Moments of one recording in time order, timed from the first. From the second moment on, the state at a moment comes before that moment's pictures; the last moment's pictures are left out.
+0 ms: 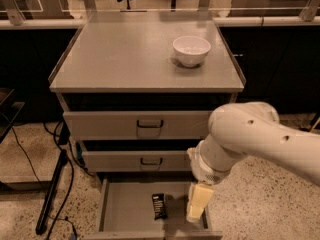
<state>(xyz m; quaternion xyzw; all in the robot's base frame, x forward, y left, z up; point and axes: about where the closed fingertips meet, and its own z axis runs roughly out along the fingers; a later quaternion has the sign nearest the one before) 0.415 -0.094 0.675 -0.66 0.74 0.09 0.11</state>
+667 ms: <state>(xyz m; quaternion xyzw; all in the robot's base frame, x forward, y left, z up) 0.422 -0.079 0.628 -0.67 0.73 0.10 0.10</state>
